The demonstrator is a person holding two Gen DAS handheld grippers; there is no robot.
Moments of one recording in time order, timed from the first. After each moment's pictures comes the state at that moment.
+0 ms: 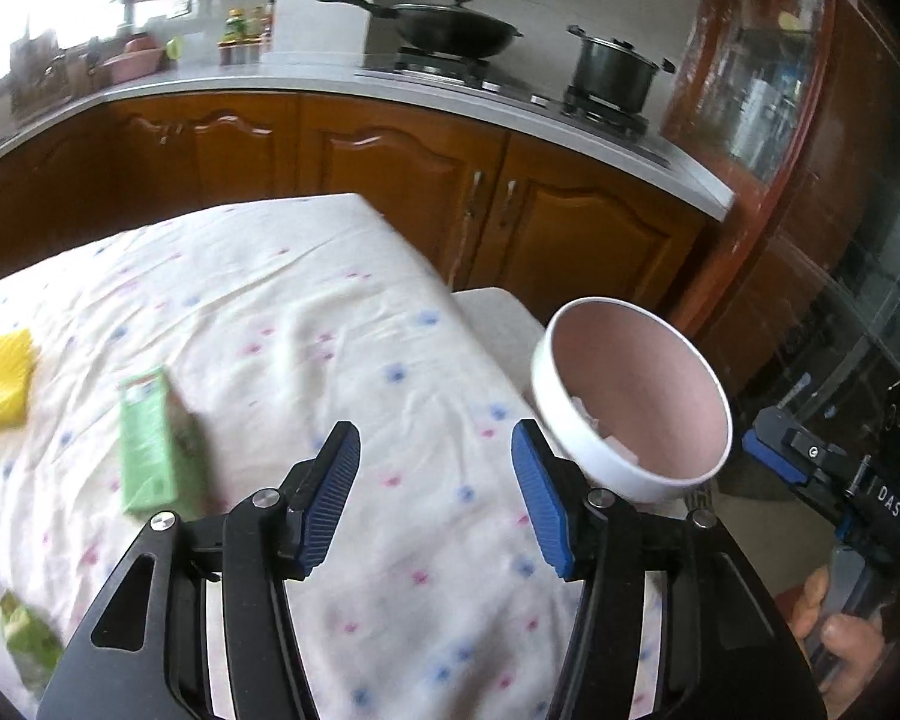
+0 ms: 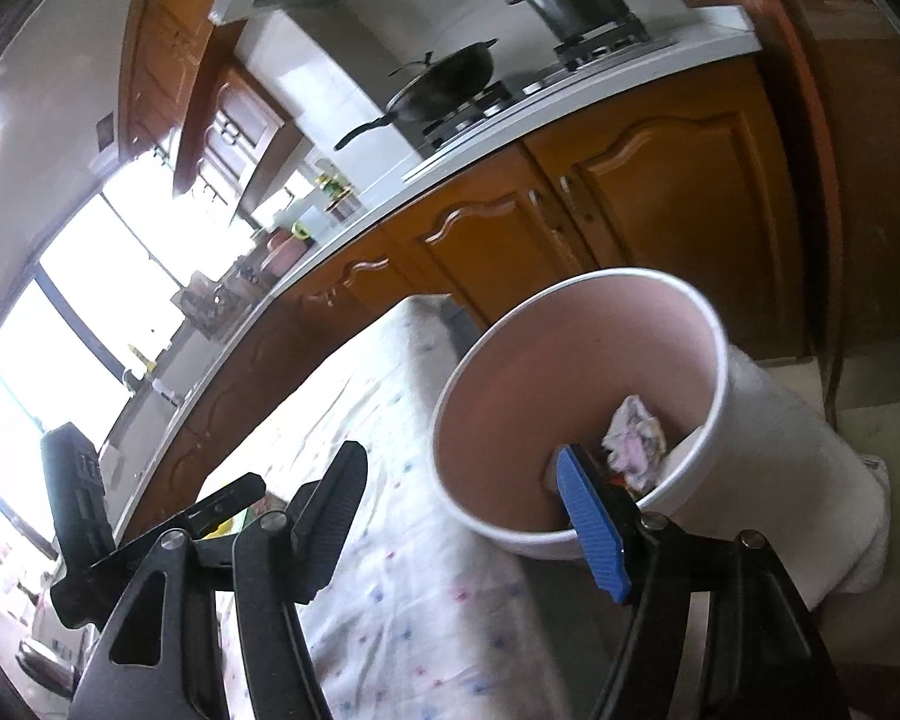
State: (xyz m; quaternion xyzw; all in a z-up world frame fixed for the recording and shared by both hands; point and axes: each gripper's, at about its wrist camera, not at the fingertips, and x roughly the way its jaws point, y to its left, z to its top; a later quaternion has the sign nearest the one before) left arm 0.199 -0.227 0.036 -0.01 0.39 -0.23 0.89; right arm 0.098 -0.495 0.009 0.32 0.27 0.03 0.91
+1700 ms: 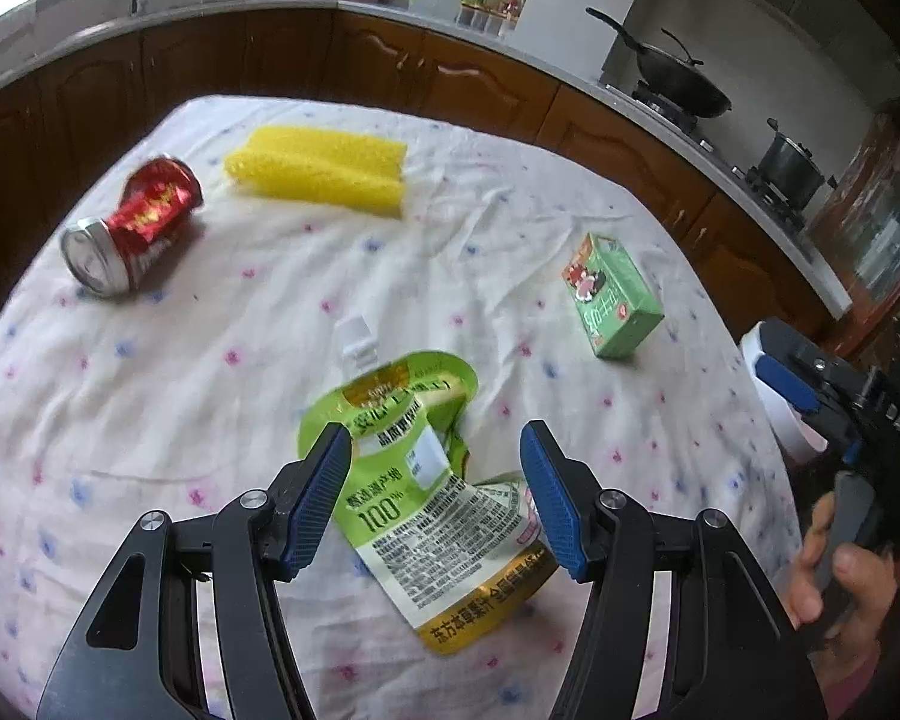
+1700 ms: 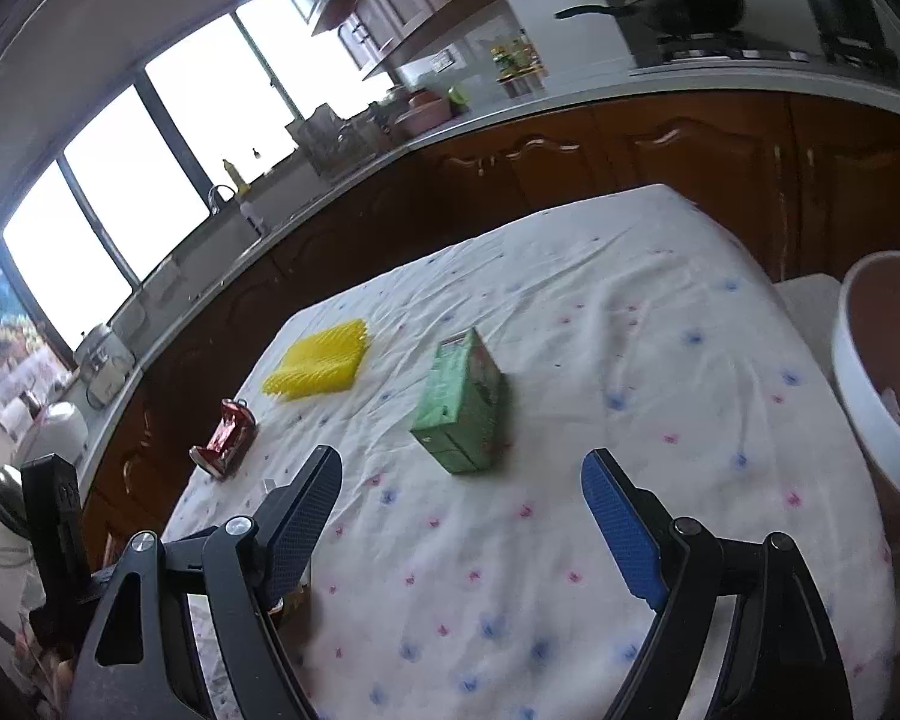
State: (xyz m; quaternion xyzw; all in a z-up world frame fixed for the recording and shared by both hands) left arm 0.131 0.020 -0.016 -0.13 0.43 -0.07 0.89; right arm 0.157 -0.257 0.017 0.18 0.33 0.18 0.91
